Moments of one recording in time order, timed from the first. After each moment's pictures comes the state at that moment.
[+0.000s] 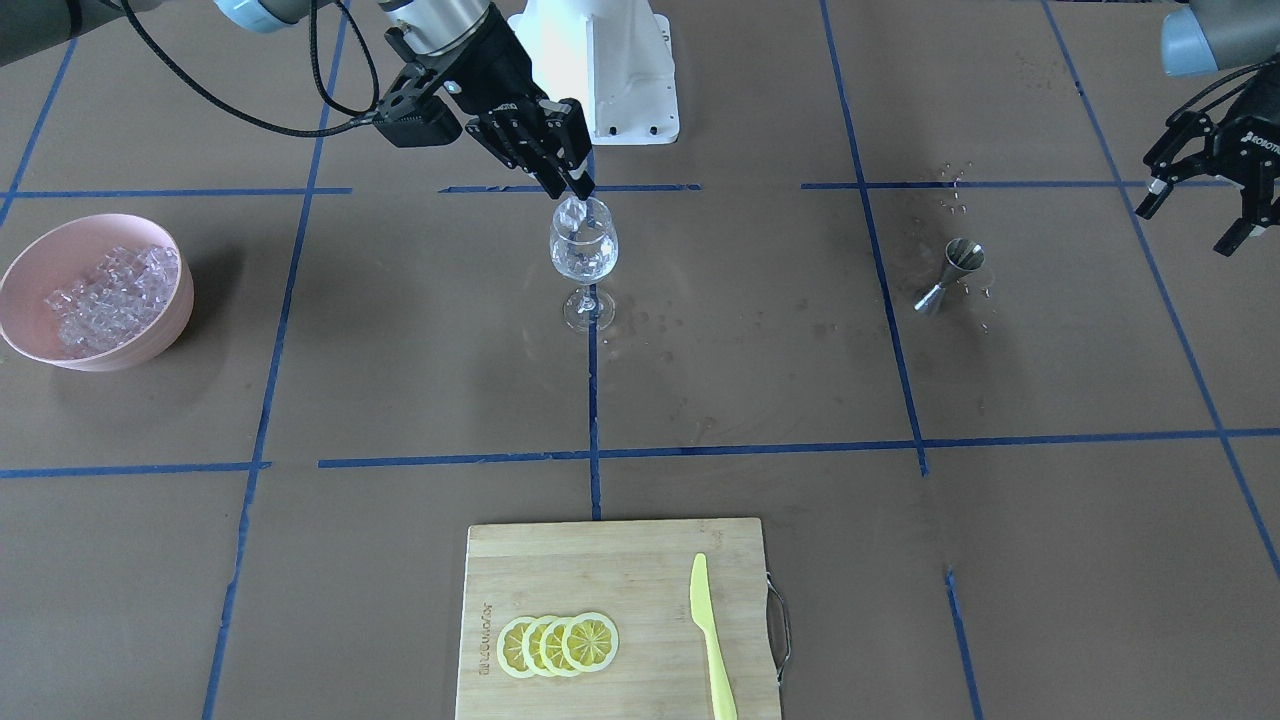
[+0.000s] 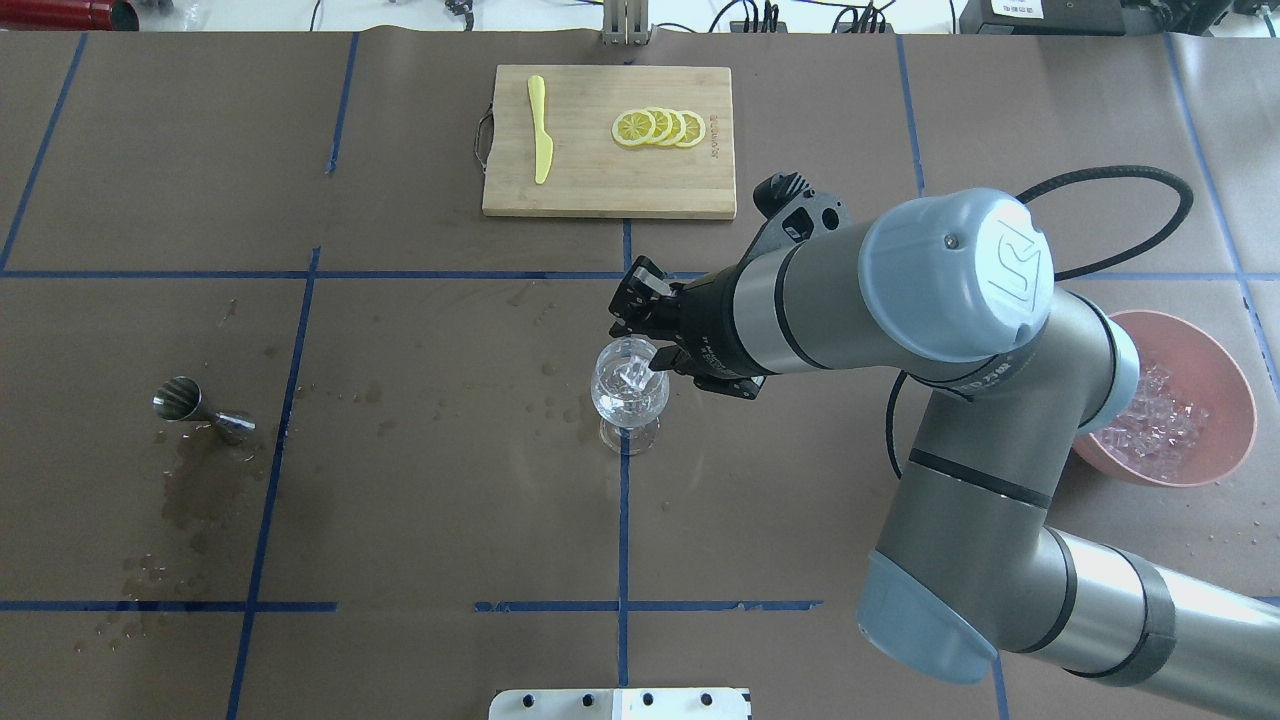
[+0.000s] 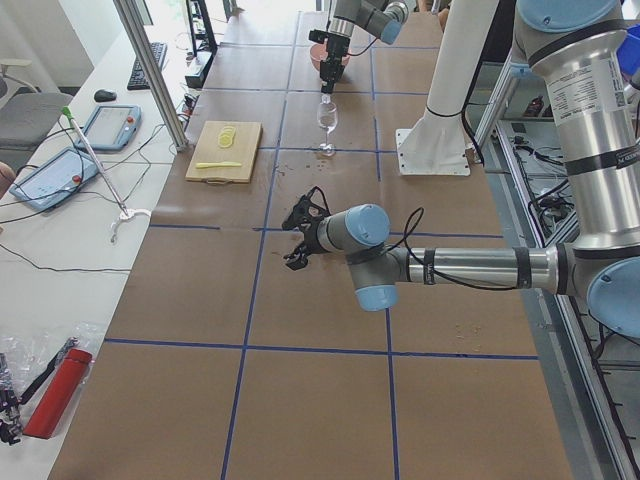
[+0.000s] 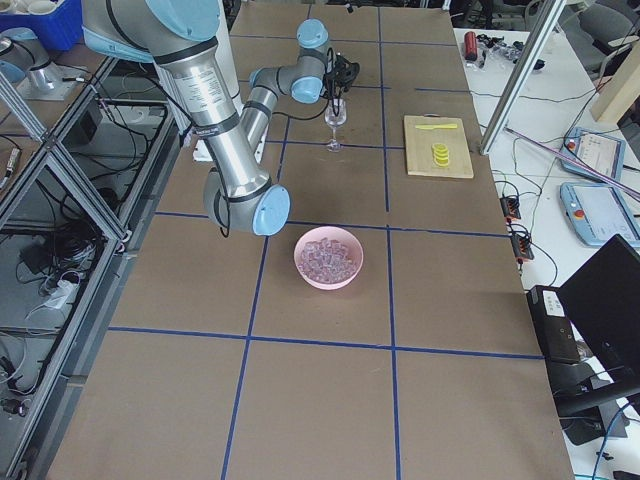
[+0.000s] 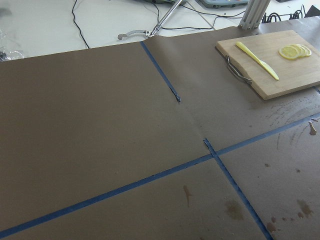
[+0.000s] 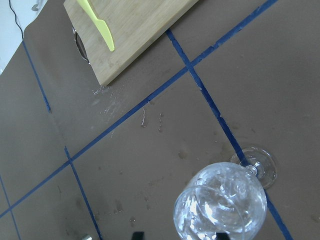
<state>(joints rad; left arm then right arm) -1.20 -1.27 -1.78 -2.90 -2.15 -0.67 0.51 -1.00 2.01 -1.30 1.81 1.92</state>
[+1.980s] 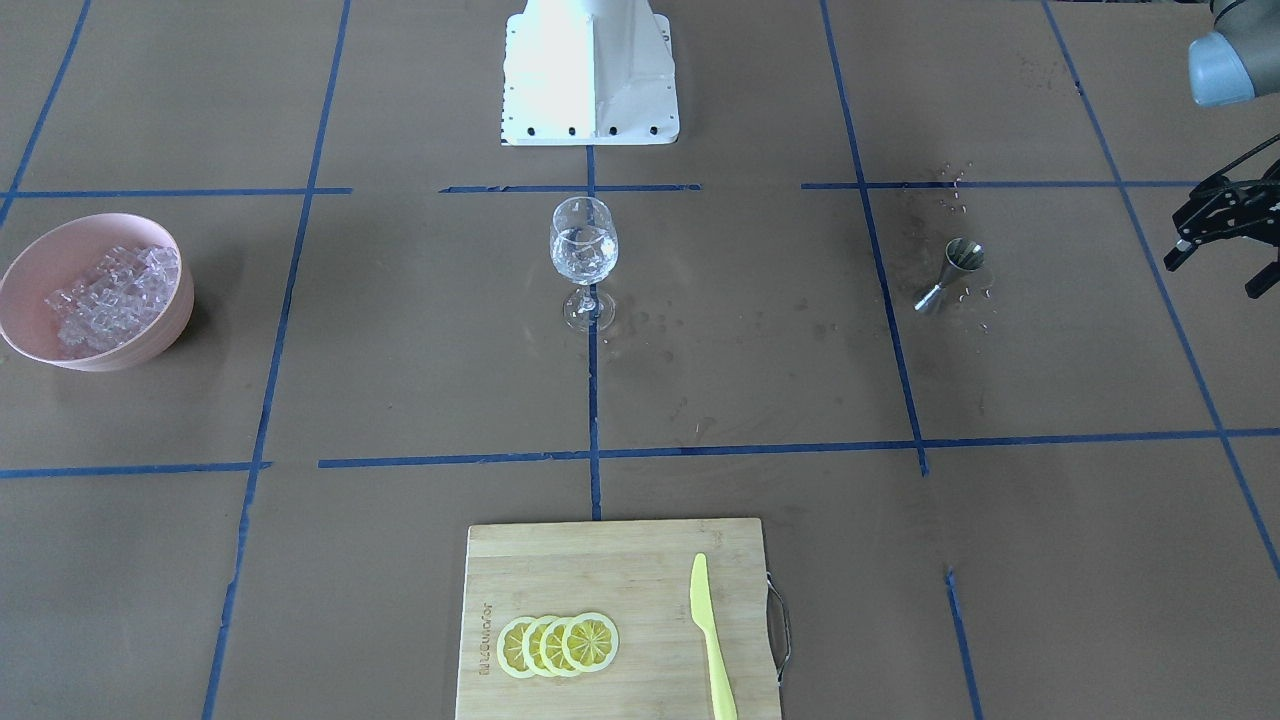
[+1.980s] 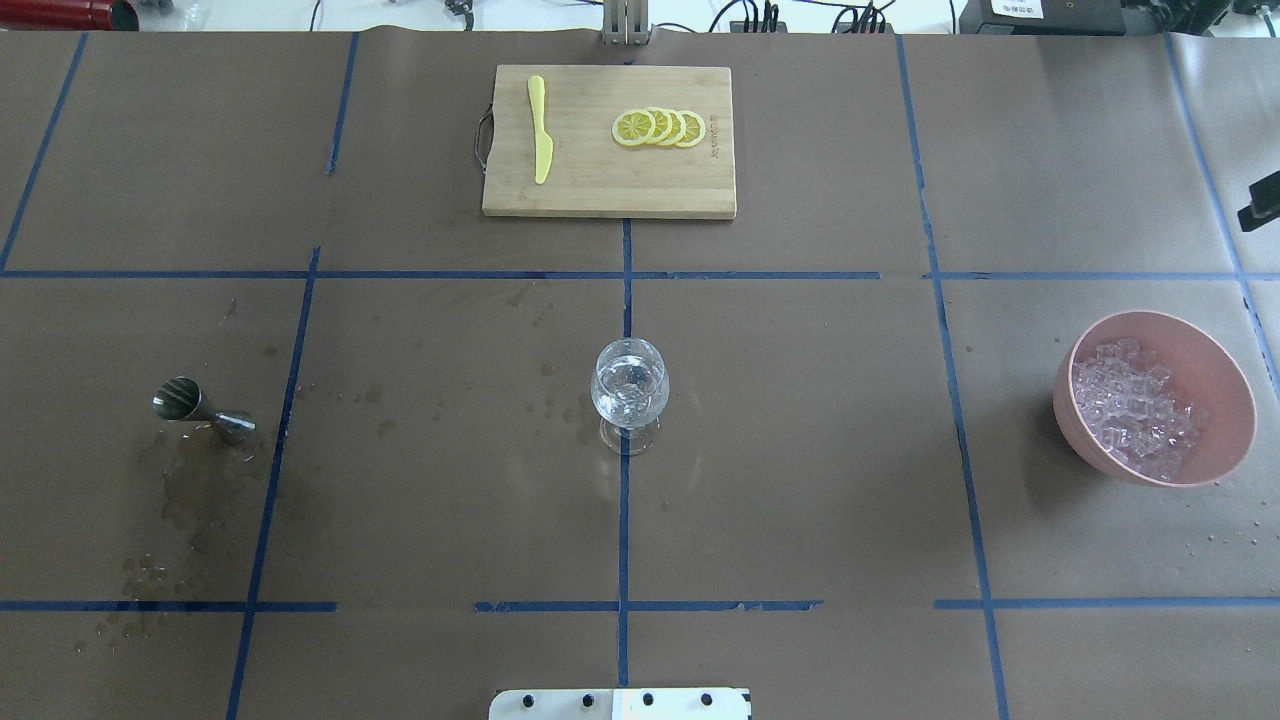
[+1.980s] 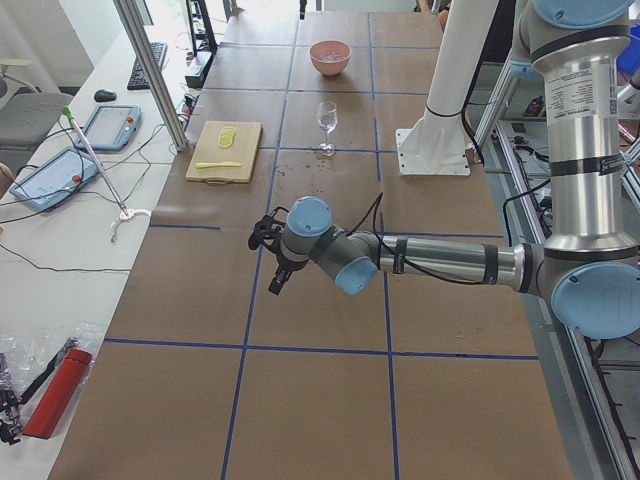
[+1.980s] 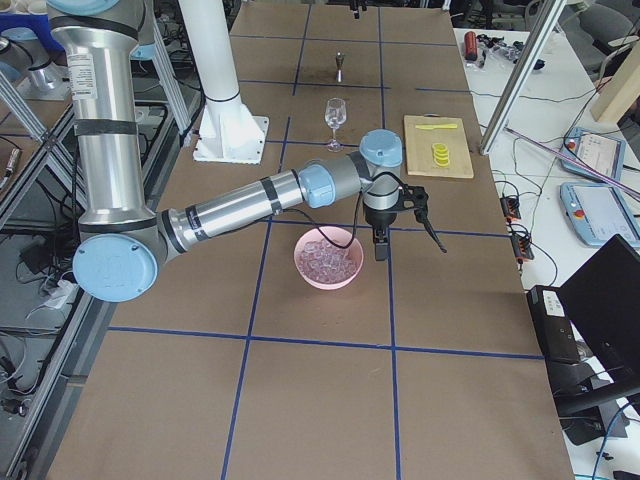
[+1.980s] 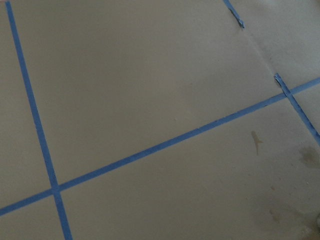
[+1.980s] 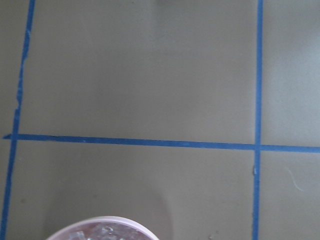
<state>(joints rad) -1.30 -1.42 -1.73 -2.21 -2.34 -0.27 1.37 -1.51 1.87 -1.62 2.24 0.29</state>
